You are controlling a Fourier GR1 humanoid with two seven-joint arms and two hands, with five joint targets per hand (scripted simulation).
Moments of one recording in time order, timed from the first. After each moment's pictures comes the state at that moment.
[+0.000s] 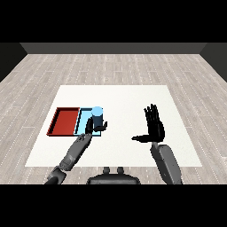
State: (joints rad) left arm -0.47 0.11 -0.34 -0.91 0.18 0.43 -0.36; right arm -0.12 -0.20 0.20 -1.76 -0.43 -0.13 -0.26
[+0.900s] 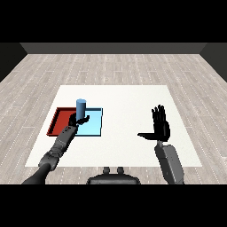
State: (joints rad) left arm -0.73 0.27 -0.13 -0.33 0.14 0.39 -0.18; right arm -0.10 -0.21 0.09 -1.69 -0.43 -0.12 -0.26
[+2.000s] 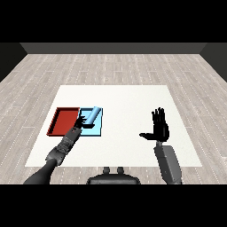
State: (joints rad) left arm -0.83 0.19 -0.16 -0.06 0.03 0.37 -0.06; right arm -0.09 -0.17 0.04 -1.58 -0.46 -0.04 -0.32
